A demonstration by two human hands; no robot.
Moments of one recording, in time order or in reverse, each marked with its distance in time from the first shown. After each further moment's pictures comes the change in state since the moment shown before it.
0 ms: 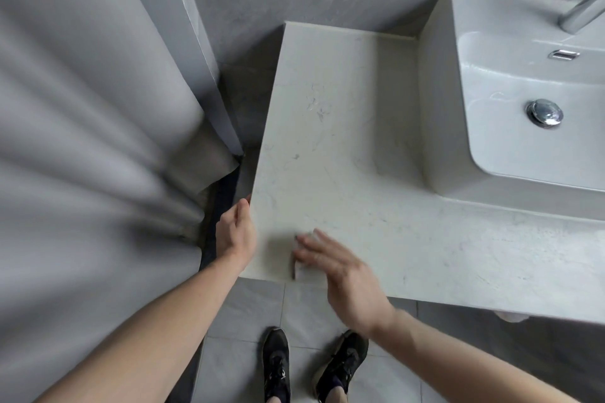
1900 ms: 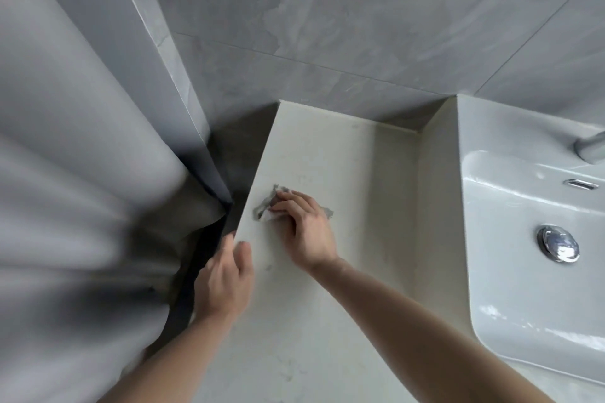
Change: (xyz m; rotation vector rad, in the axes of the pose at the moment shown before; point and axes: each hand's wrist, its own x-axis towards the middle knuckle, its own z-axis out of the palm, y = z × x) left_hand 0.074 0.097 0.058 0.518 0.067 0.150; right_hand 0.275 0.114 -0.044 -0.028 0.155 -0.004
